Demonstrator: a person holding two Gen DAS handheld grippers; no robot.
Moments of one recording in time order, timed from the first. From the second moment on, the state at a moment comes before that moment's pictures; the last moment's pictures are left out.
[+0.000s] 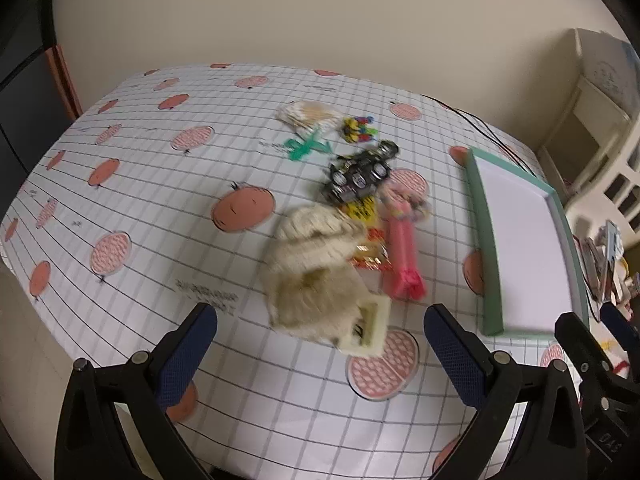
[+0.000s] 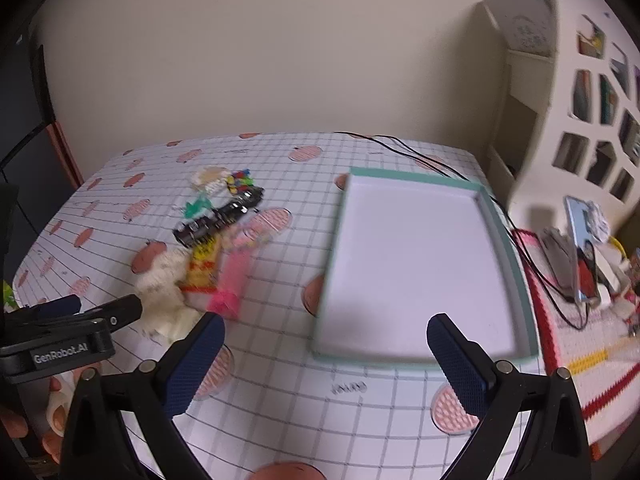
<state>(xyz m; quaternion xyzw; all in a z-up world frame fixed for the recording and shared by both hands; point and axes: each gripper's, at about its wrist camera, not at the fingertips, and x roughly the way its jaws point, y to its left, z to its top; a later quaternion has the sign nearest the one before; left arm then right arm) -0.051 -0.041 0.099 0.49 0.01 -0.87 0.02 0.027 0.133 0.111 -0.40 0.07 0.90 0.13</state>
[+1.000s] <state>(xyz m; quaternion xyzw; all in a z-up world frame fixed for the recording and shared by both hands) -0.134 -0.053 0.036 0.59 0.00 -0.80 0.08 -0.107 0.115 0.046 -0.52 0.10 0.84 0.08</state>
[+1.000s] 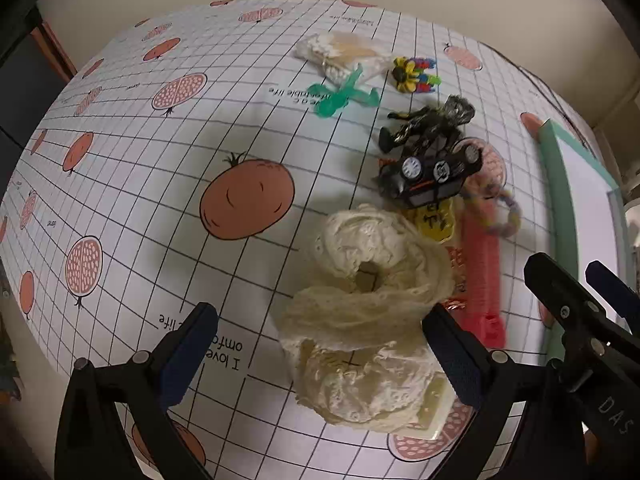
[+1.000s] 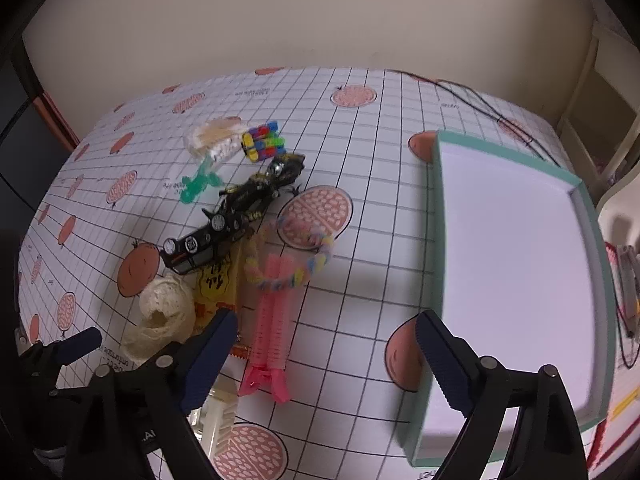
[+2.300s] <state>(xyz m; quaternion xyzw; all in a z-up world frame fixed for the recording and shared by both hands) -0.141 -0.077 0.021 0.61 0.02 -0.78 0.11 -0.121 0.104 0.005 -0.55 0.13 0.82 0.06</state>
